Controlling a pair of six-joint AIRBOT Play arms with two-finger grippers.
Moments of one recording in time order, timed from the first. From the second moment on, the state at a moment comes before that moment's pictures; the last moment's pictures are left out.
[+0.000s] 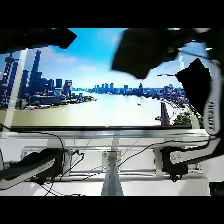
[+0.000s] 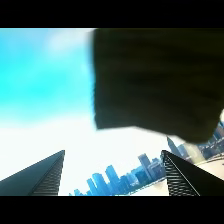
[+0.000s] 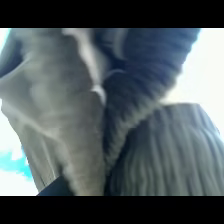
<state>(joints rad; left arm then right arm) -0.11 -1.16 1.52 0.96 -1.02 -1.22 -0.08 -1.59 1.85 -1.32 1.25 1.52</state>
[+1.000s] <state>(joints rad) -0.10 -1.11 1.52 1.08 -1.01 -1.22 -1.12 -1.26 1.34 -1.64 1.75 1.62</state>
